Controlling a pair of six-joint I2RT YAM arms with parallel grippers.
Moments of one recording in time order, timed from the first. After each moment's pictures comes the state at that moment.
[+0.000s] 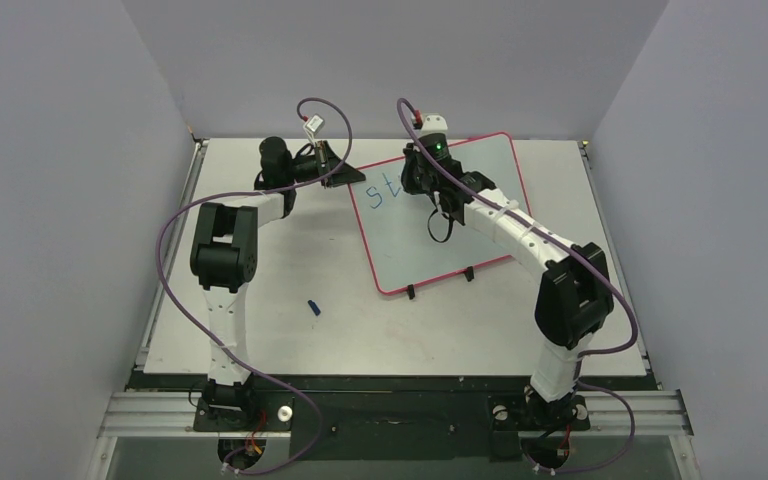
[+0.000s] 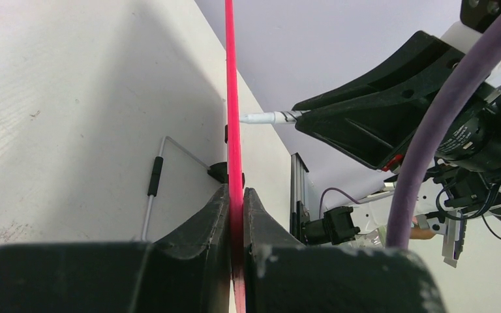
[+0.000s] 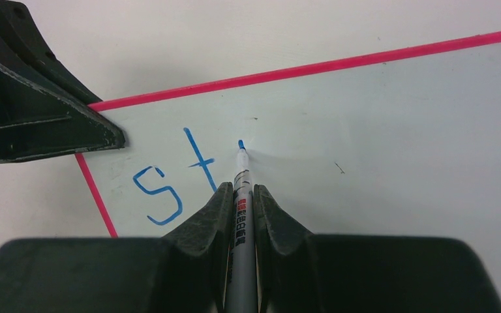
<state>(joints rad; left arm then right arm) -0.15 2.25 1.53 0.83 1.18 -1.13 0.57 1.82 1.60 -0.30 0.19 0.32</state>
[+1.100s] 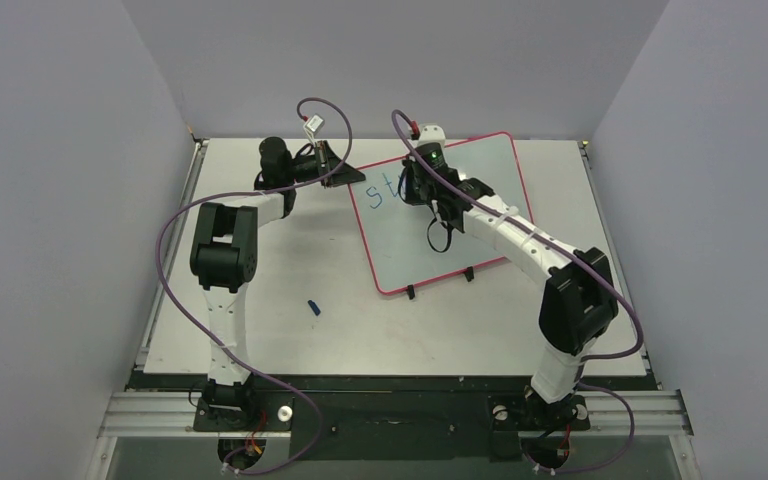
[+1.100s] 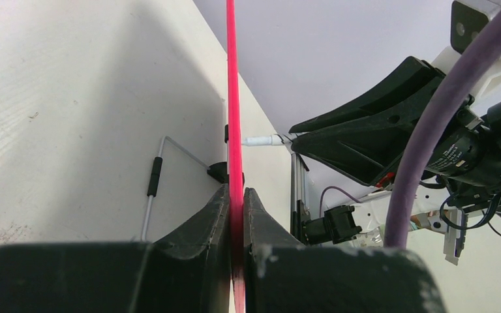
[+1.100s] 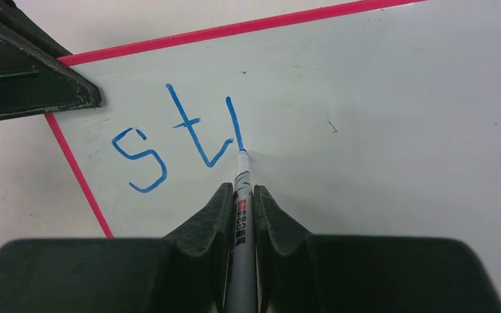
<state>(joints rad) -0.15 2.25 1.52 0.84 1.18 -1.13 0.60 1.76 1.51 -0.35 0.26 0.32</state>
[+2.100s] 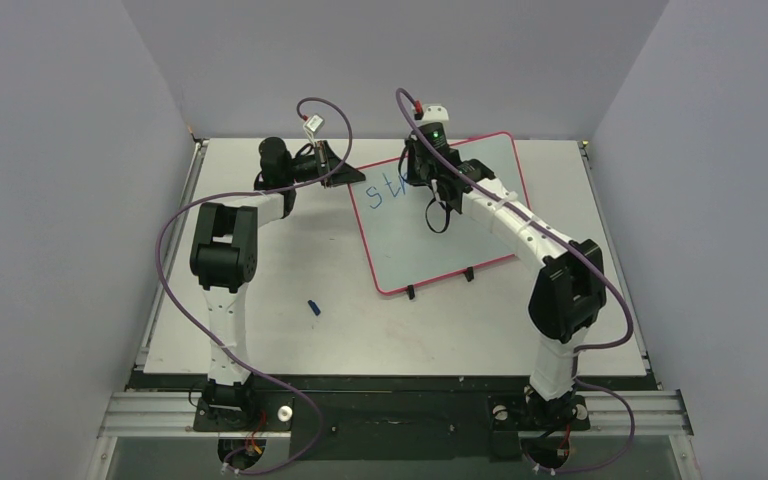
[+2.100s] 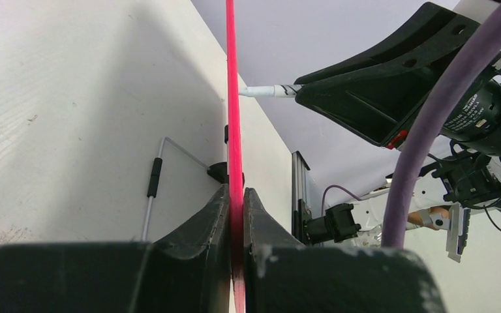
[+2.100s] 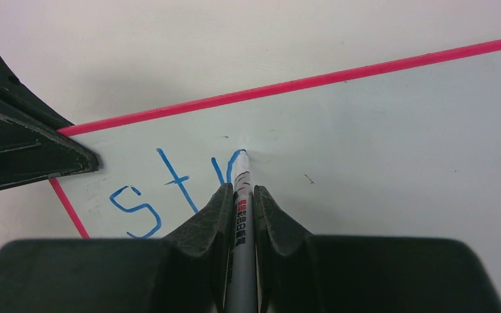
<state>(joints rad) -0.15 2.25 1.52 0.86 1.19 -1.13 0.57 1.86 1.71 -0.42 0.28 0.31</state>
